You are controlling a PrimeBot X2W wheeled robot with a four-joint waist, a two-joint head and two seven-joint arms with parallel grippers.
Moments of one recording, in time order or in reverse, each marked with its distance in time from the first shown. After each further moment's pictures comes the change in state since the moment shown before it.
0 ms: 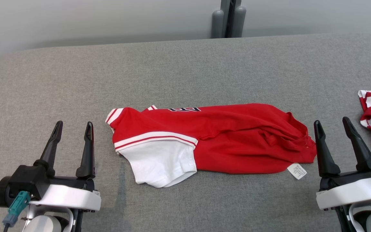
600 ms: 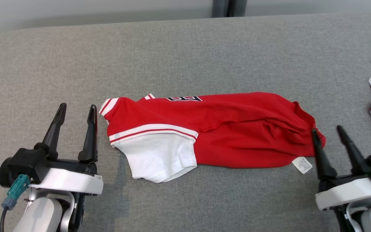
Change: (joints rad) left arm -0.099 -0.025 -0.006 0.063 -0.012 -0.062 -0.019; right arm -0.064 -0.087 0.091 0.264 0.100 0.000 -0.125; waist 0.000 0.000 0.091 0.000
